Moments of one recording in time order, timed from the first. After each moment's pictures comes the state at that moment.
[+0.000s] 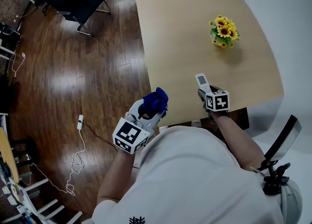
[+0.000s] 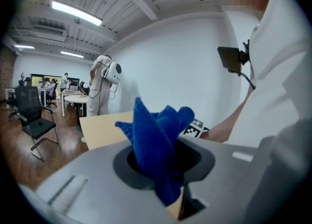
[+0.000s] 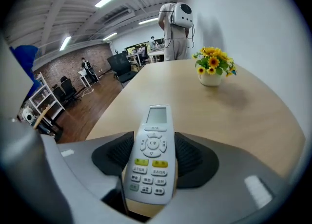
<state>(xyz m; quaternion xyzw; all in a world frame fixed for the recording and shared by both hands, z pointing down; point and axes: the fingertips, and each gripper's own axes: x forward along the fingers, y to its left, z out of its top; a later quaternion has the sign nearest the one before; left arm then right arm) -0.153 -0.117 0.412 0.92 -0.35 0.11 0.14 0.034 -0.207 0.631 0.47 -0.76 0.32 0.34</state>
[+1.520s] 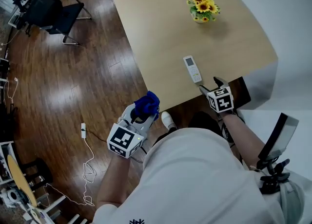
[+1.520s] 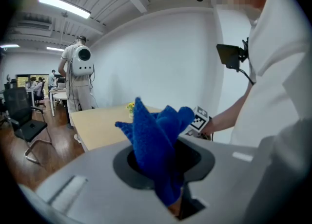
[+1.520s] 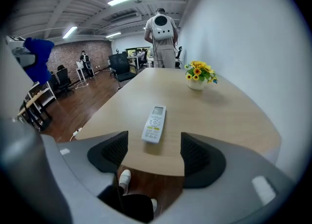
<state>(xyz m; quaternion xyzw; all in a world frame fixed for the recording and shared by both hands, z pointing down) -0.175 -0.038 0.442 0.94 -0.29 0.15 0.13 0.058 -0.108 0.625 0.51 -0.75 0.24 0.34</state>
